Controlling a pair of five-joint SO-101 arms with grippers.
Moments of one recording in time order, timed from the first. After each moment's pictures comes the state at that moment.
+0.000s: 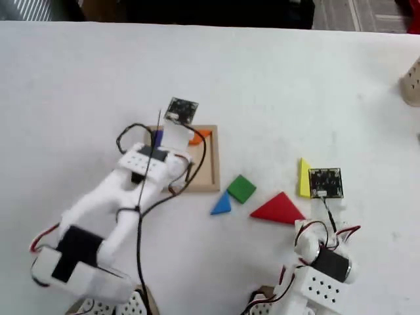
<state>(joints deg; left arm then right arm) 16.3 -0.1 39.6 41.4 6.2 23.2 -87.8 89.8 62.2 28.4</state>
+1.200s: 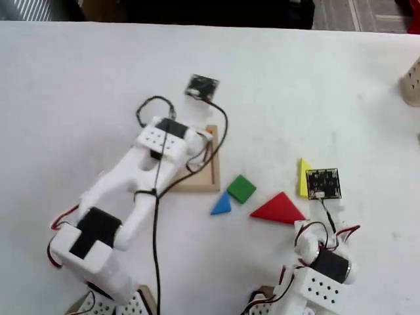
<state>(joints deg) 20.8 9.5 17.3 52.4 6.5 23.0 -88.4 90.3 62.3 30.6</state>
